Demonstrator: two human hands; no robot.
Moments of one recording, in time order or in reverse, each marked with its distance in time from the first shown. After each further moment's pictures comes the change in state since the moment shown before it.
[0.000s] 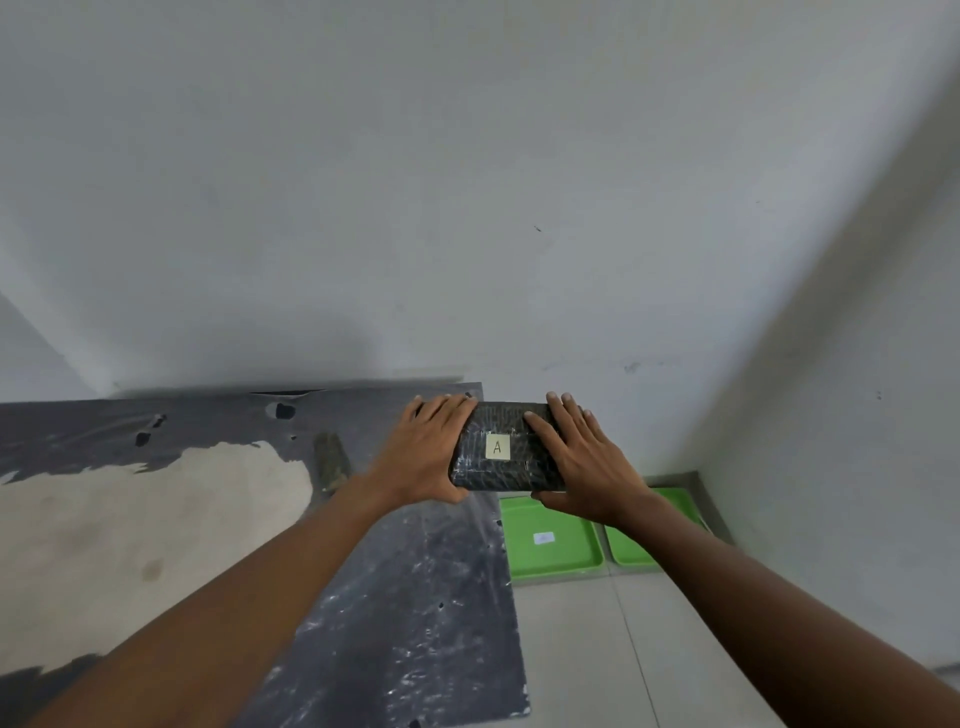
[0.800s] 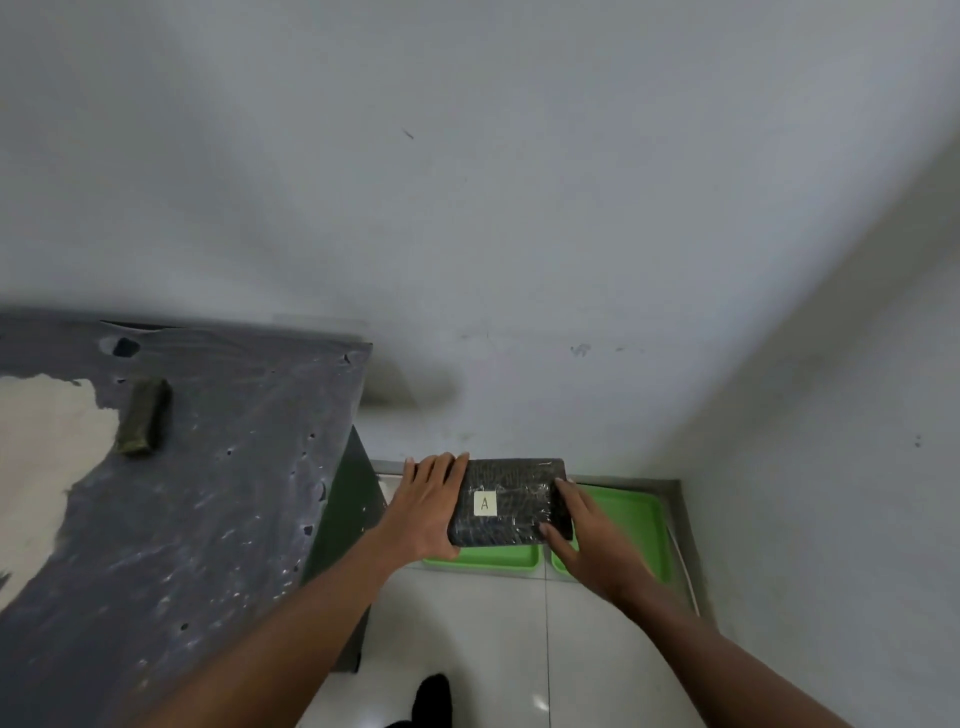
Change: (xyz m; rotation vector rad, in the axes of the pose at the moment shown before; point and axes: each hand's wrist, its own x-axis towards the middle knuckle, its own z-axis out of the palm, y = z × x) left_hand 0.180 0.194 0.242 -0.108 -0.363 -0.305; right_hand -0.069 0.297 0.197 0.552 -0.141 0.209
